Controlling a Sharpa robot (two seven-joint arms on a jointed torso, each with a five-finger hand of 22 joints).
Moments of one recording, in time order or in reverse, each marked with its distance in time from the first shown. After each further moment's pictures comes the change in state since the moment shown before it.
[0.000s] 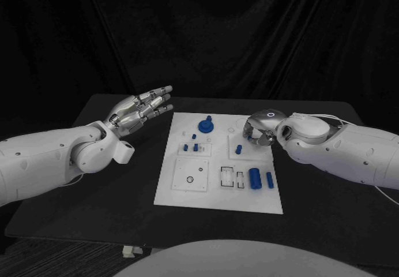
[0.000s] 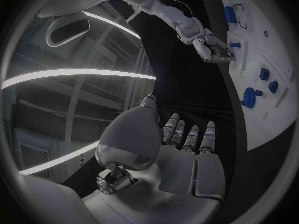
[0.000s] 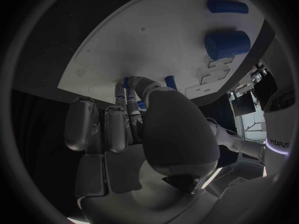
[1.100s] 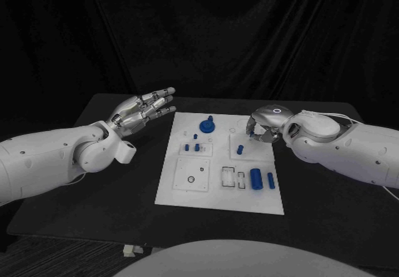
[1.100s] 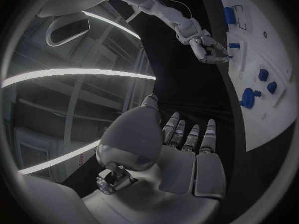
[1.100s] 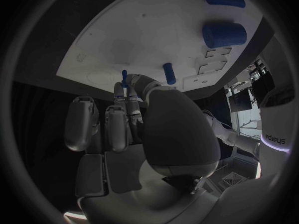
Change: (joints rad) left arm -0.005 0.005 0.000 -0.010 0.000 0.011 0.000; left_hand 0.027 0.009 0.000 0.000 0.011 0.030 0.020 0.000 0.000 0.000 0.010 0.012 0.000 0.021 0.021 0.000 0.000 0.068 0.022 0.022 0.000 0.036; right arm 0.025 -0.039 -0.001 0.040 0.028 -0.075 0.043; right_hand 0.012 0.012 0.007 -0.057 0.050 0.070 0.020 0.041 0.063 0.040 0.000 0.043 0.000 -0.010 -0.010 0.000 0.000 0.000 0.007 -0.007 0.000 0.000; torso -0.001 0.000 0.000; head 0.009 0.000
